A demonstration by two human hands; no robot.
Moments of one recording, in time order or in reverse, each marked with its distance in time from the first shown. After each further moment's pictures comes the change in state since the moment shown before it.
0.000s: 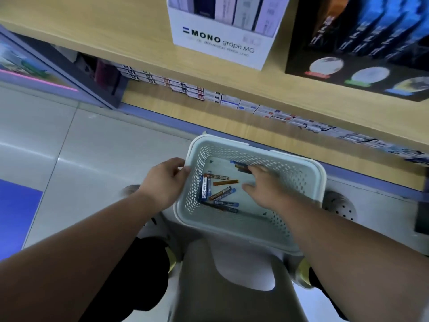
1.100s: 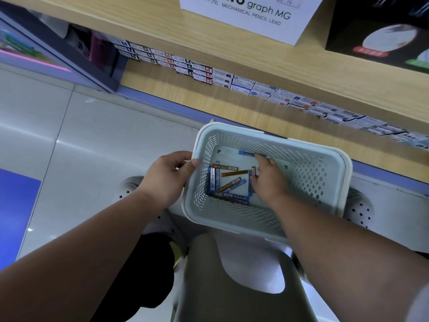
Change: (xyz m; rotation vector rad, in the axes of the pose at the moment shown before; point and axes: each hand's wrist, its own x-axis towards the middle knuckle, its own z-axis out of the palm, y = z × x) left_hand 0.004 -0.009 0.008 -0.380 0.009 -0.030; right_hand 0.030 -0.003 0.040 0.102 0.230 0.068
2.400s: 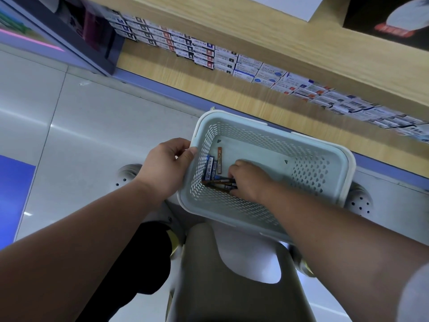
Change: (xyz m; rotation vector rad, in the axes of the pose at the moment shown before) left_hand 0.001 -0.002 0.004 0.123 0.066 0.031; right_hand -0.002 -0.024 0.010 -0.397 -0.434 -0.430
